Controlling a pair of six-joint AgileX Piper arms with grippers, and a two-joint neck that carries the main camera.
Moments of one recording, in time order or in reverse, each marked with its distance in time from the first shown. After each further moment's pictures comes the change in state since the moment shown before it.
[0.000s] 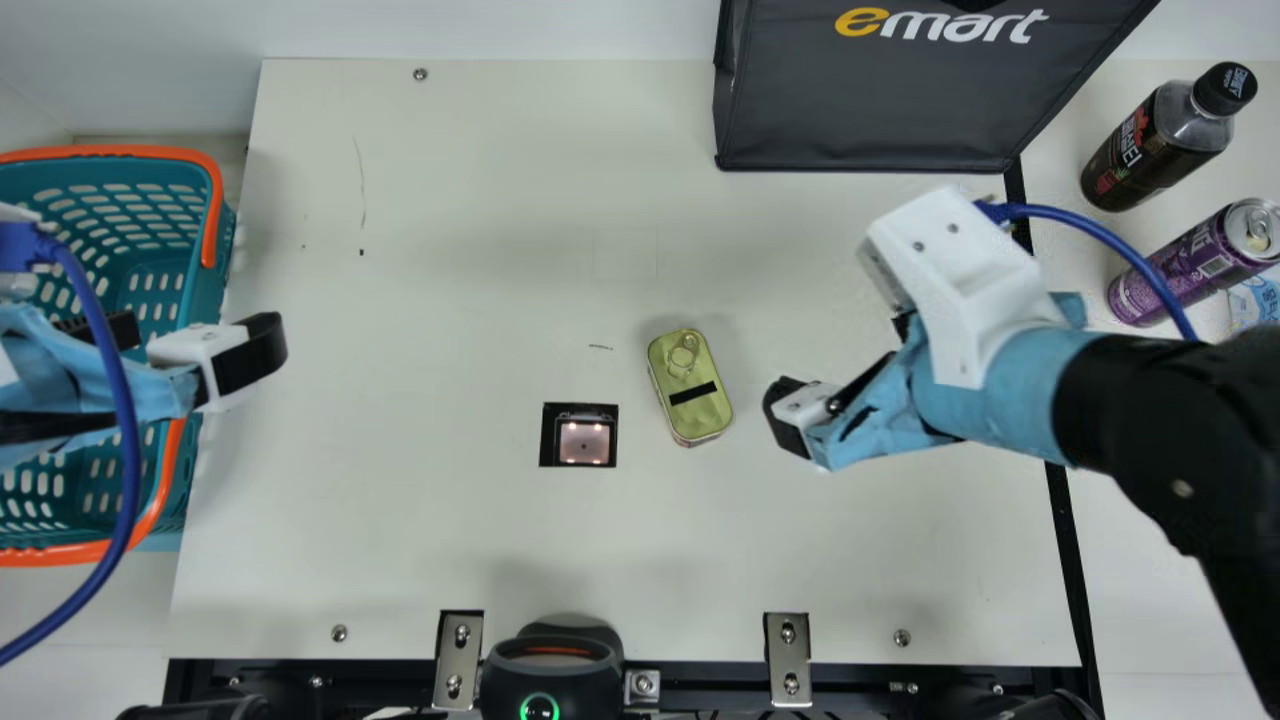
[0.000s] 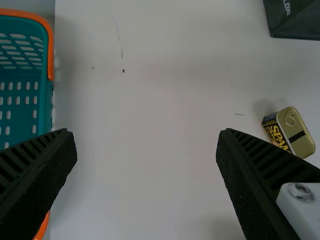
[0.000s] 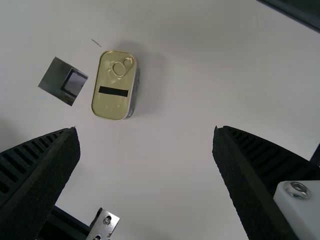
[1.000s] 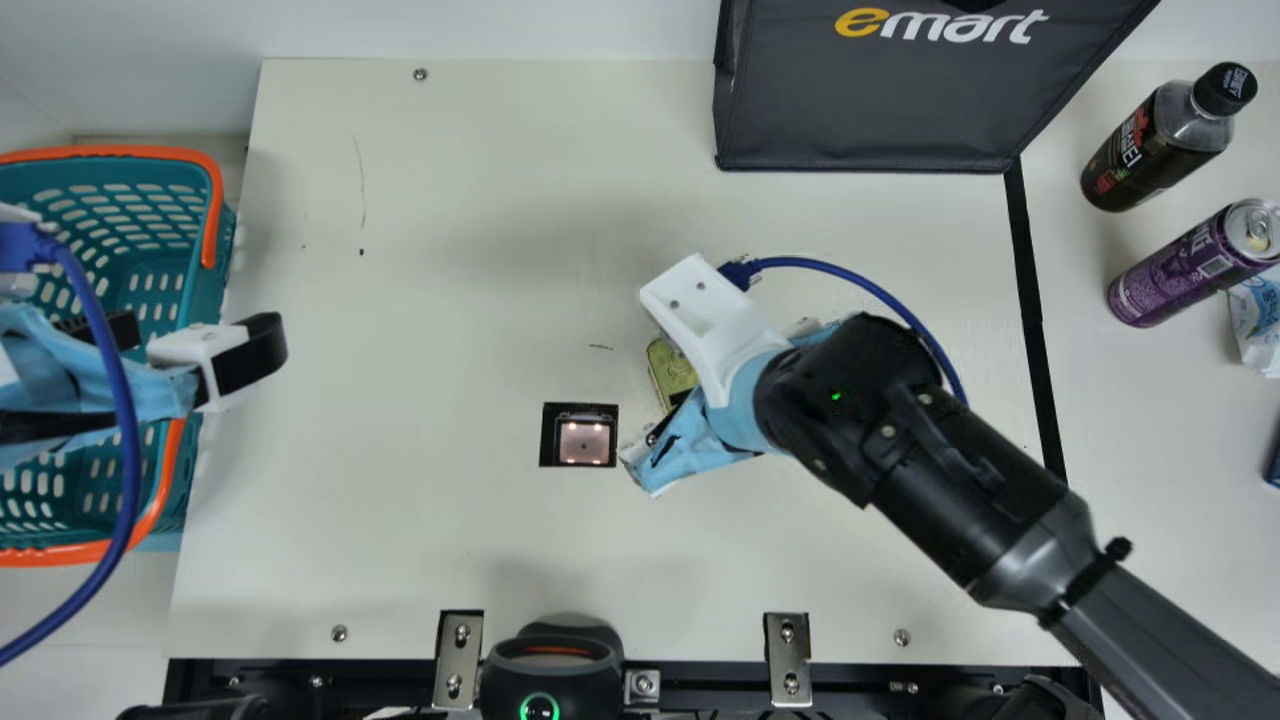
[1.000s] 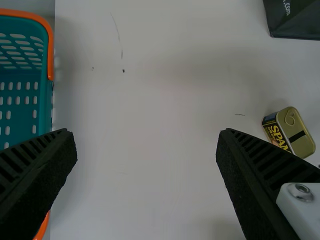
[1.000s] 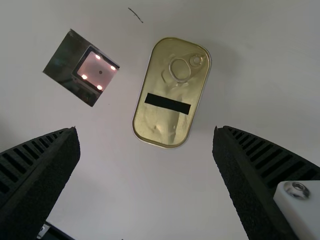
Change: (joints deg) left arm 0.0 0.0 0.0 0.0 0.0 0.0; right arm 21.3 15.8 3.3 -8.8 -11.4 16.2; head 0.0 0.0
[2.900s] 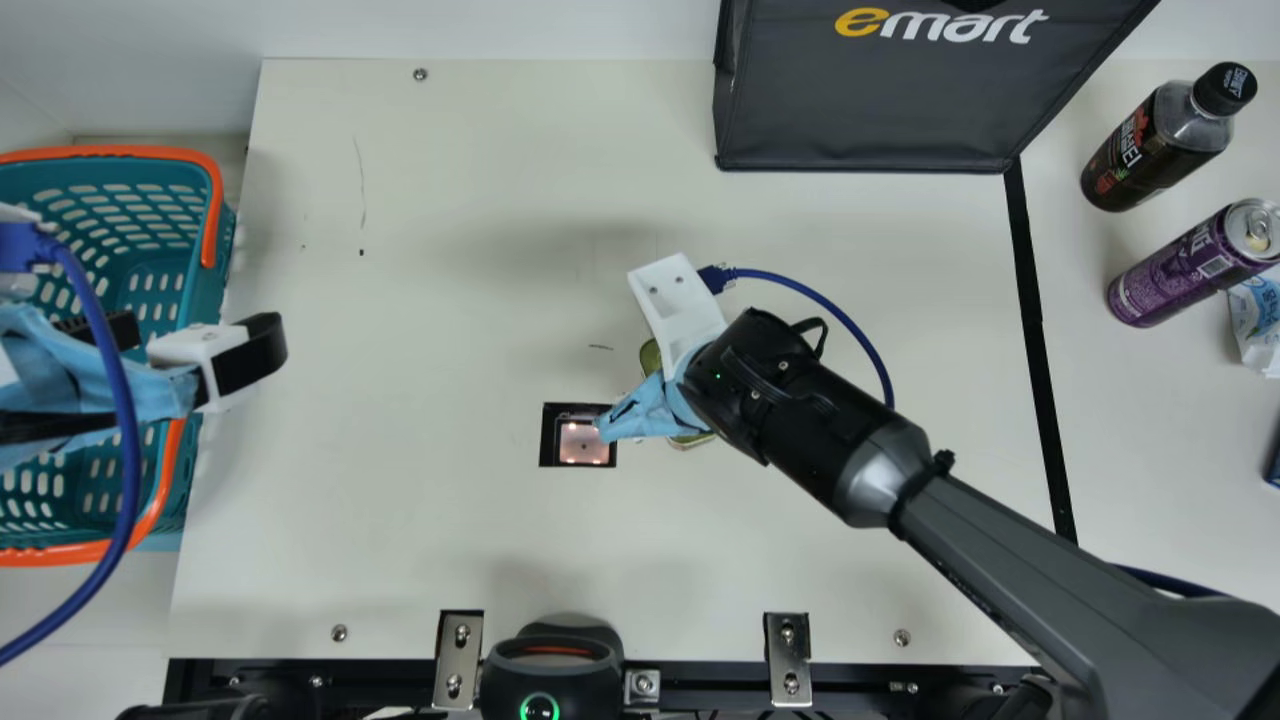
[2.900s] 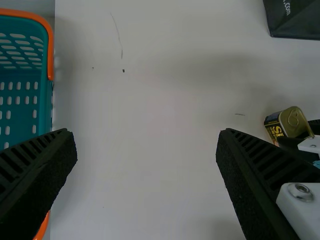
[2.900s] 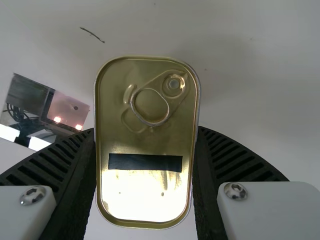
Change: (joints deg) left arm 0.0 0.0 0.0 0.0 0.0 0.0; right arm 0.8 10.6 0.9 -5.2 -9.3 17.1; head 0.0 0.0
